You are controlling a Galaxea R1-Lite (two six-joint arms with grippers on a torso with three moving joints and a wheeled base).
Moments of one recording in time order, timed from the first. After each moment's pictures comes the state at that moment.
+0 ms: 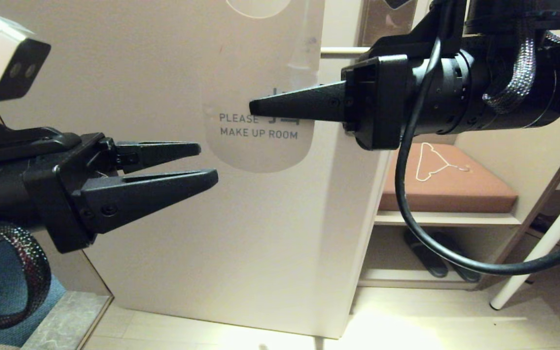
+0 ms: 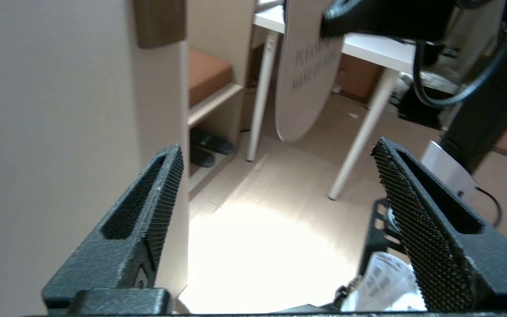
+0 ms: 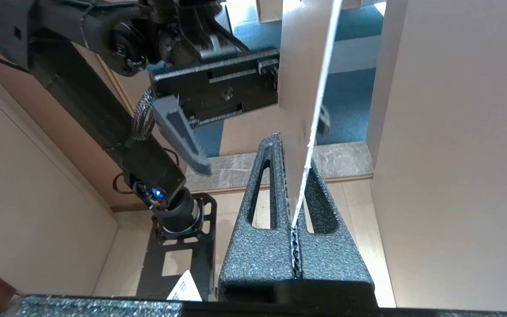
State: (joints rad) left arm -0.46 1.24 -0.86 -0.36 -0.70 -0.12; right arm 0.71 1.73 -1.59 -0.04 0.79 0.10
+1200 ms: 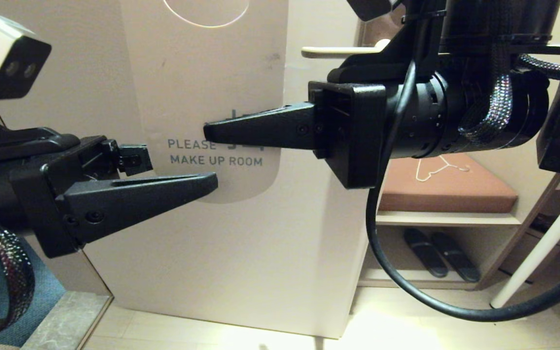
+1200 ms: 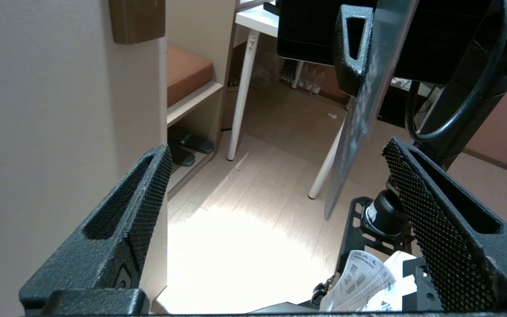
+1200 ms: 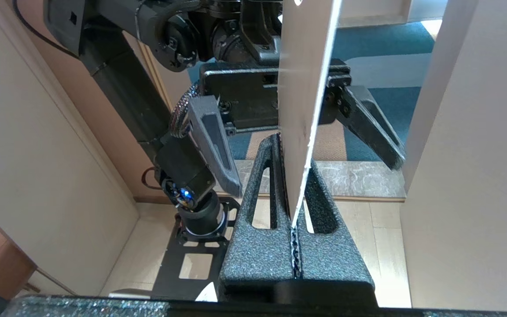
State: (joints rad) left arm -0.47 1.23 -0.86 -0.36 -0.72 -0.17; right arm 0.81 1.75 -1.54 -0.16 0.84 0.11
